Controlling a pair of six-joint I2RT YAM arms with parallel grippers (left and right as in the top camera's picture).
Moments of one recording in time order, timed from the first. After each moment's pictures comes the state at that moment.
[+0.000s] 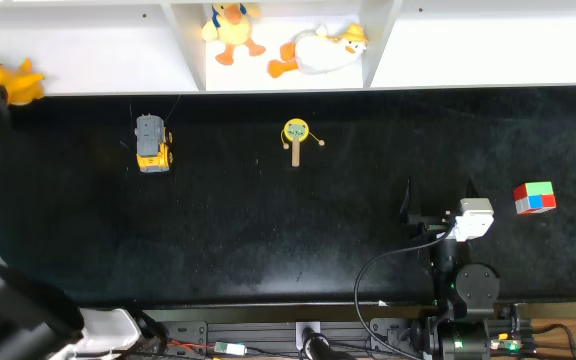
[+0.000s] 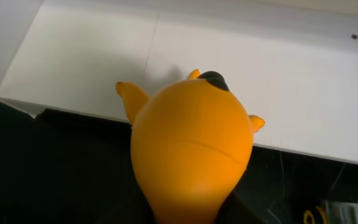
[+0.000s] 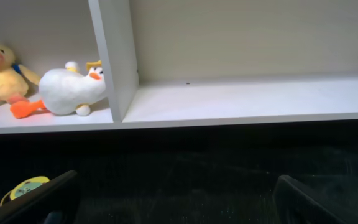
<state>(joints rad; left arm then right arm) 0.65 1.61 1.40 -0.57 0.38 0.30 0.01 0.01 0.02 -0.02 0.00 0.07</state>
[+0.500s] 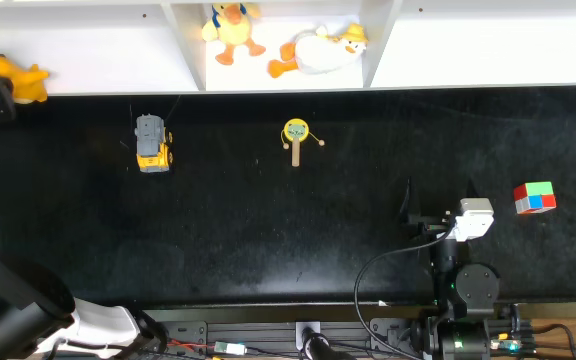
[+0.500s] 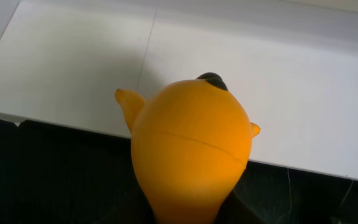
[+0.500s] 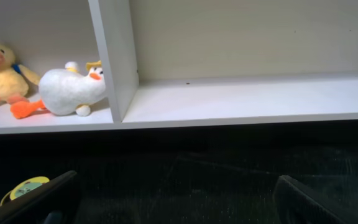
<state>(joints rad) 0.62 1.71 1.46 -0.55 0.36 0.28 0.01 0.01 0.02 -0.02 0.00 0.07</state>
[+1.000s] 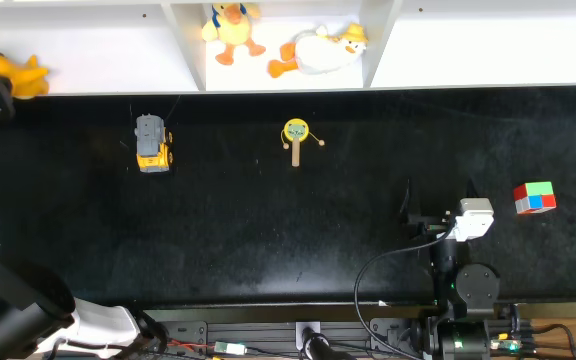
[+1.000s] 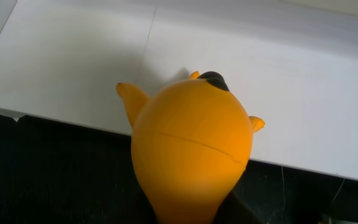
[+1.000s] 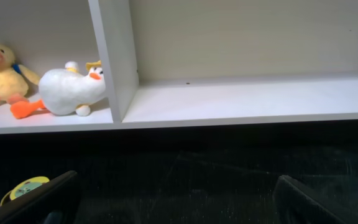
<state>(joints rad) 0.62 1.71 1.49 -0.59 0.36 0.27 0.01 0.01 0.02 -0.02 0.00 0.07</state>
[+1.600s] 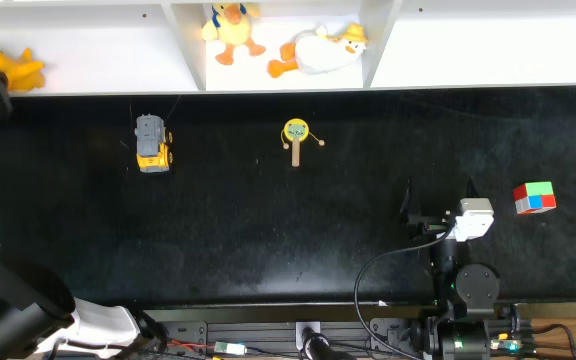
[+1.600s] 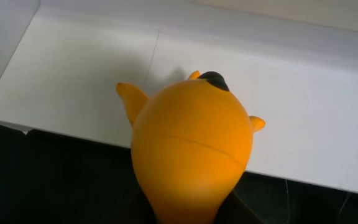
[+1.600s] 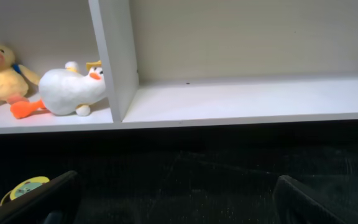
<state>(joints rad) 0.62 1.71 1.49 -0.54 0.36 0.26 0.01 0.01 0.02 -0.02 0.00 0.07</state>
